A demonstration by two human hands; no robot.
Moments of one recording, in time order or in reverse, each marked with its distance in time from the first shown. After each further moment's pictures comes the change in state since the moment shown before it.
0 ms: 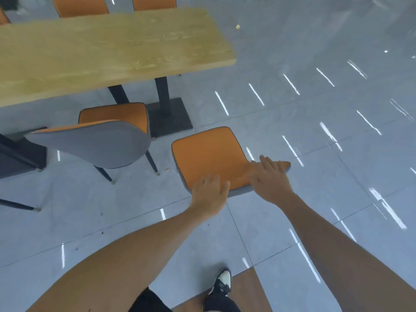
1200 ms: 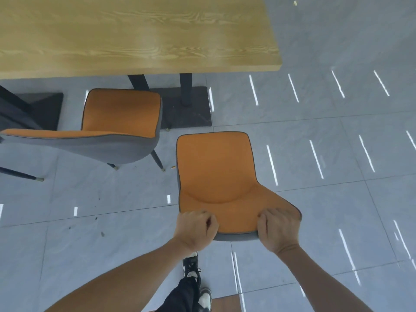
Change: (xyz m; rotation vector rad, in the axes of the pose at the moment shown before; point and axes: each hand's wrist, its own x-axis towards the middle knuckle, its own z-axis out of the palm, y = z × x) left_hand 0.113 -0.036 0.015 0.074 0.190 -0.022; right_hand 0.134 0.045 0.038 0.143 0.358 -0.281
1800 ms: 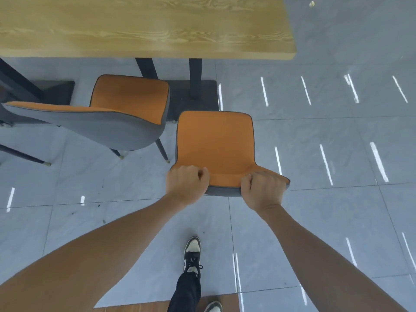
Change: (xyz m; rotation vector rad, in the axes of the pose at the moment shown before) left_hand 0.058 -0.021 -0.027 0.094 0.110 -0.263; right_hand 0.066 -0.040 0.029 -0.032 0.117 0.072
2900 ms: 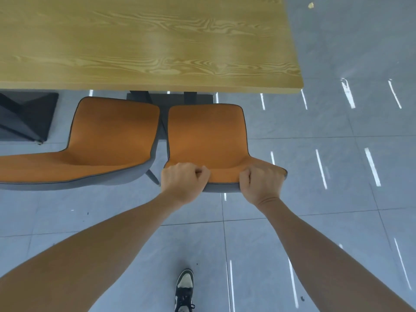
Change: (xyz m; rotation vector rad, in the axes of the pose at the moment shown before) left_hand 0.196 0.005 -0.015 -0.047 0.046 0.026; right_hand 0.200 0.014 0.062 0.038 0.073 -0.097
